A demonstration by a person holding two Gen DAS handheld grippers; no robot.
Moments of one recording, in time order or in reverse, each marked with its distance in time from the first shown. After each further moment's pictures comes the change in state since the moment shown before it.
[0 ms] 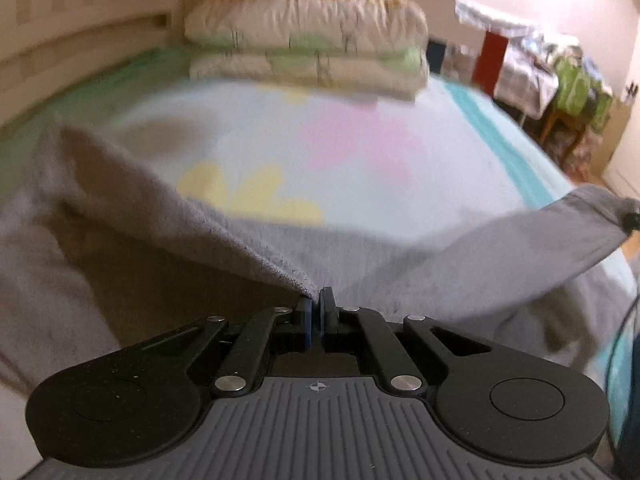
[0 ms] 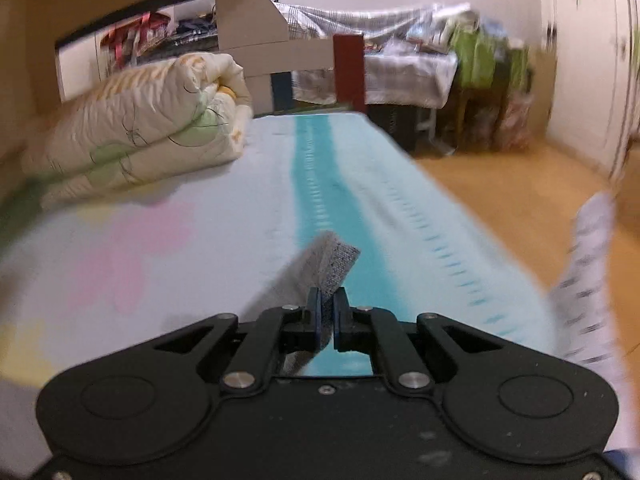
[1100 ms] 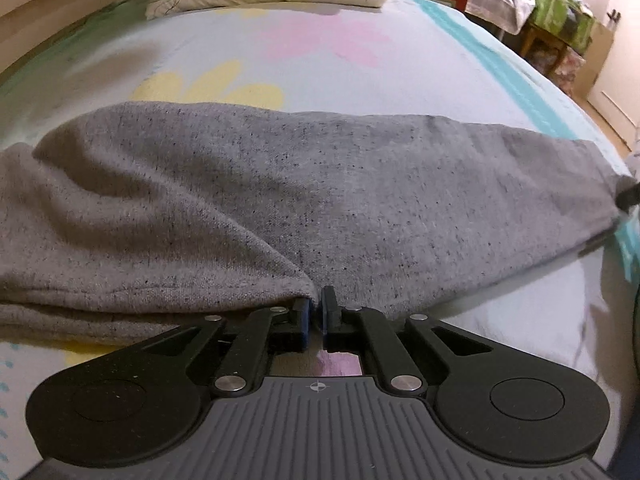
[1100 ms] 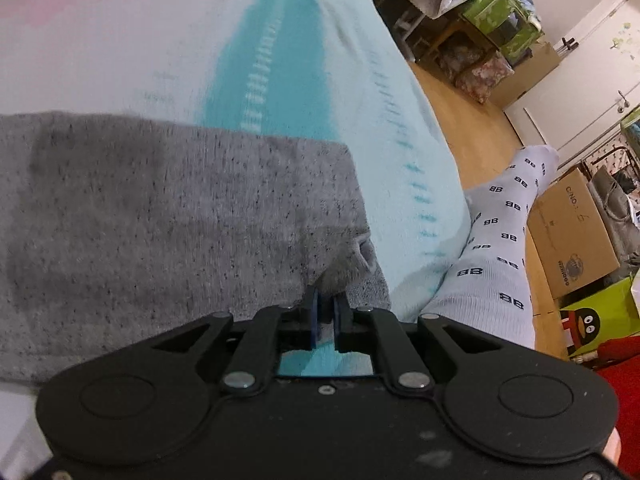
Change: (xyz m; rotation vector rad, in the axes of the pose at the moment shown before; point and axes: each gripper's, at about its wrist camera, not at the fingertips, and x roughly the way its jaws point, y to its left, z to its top) left arm 0.029 -0.026 -0.050 0.115 0.163 -0.034; right arm 0.048 0.014 -0.080 -0.388 0.400 -0.280
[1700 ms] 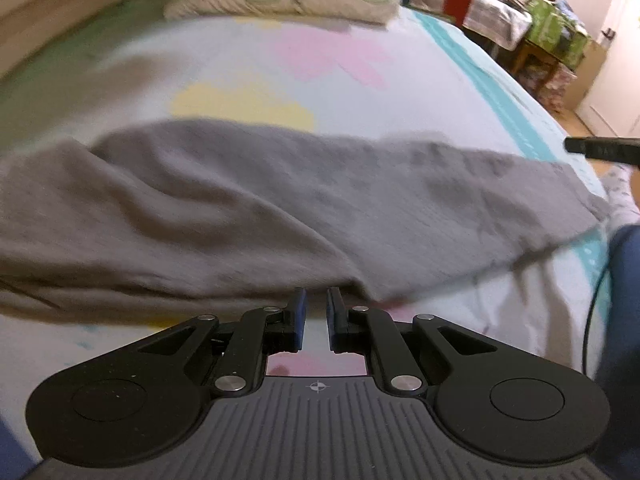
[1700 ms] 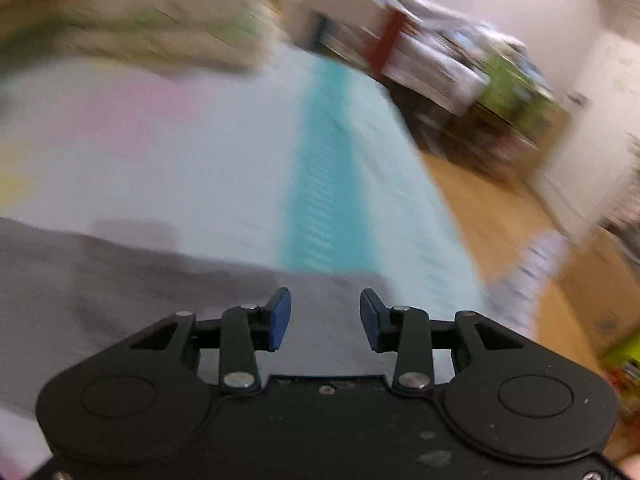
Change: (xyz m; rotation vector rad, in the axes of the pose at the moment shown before) left arm -0.057 0.044 0.006 -0.038 -0.009 -0.025; right arm -0.120 0.016 0.000 0.018 -0.408 0.284
